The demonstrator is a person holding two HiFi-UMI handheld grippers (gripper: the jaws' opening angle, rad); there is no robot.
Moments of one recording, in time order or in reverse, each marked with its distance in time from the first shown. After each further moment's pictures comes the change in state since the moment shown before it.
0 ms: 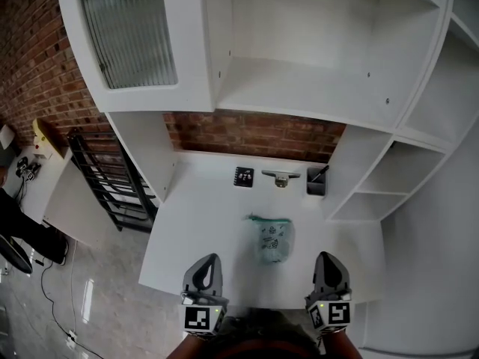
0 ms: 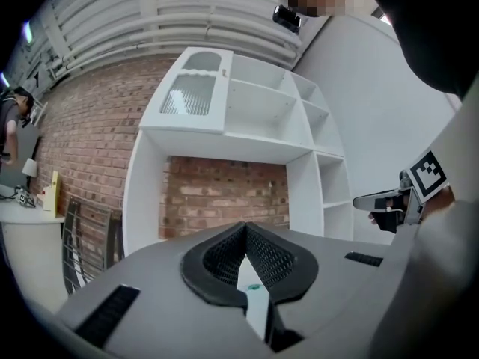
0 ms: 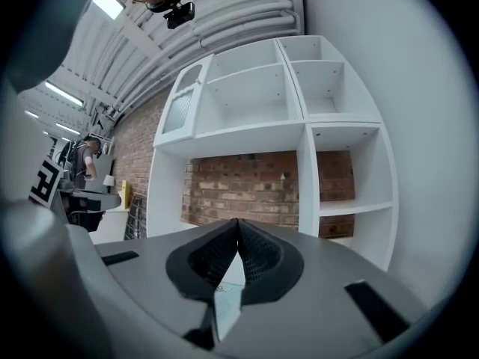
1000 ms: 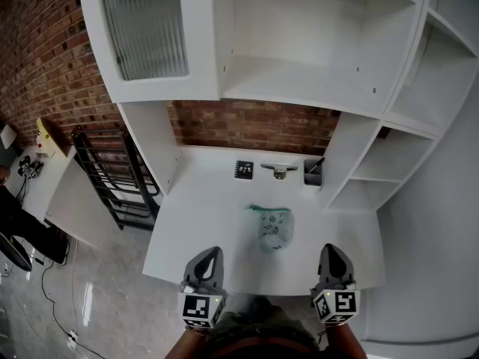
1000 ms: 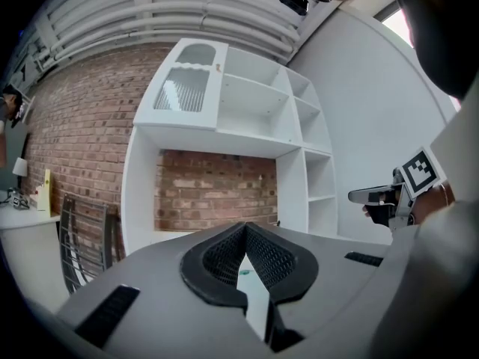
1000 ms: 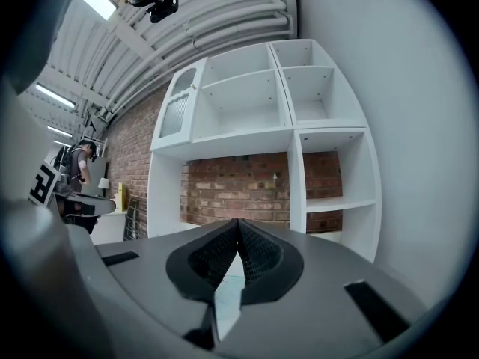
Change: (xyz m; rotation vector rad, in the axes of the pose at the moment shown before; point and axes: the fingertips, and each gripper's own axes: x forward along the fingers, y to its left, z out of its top) left arm -0.034 -0.010 -0.008 0.057 0.093 -0.089; right arm -0.041 -0.004 -0.004 0.052 0.030 -0.047
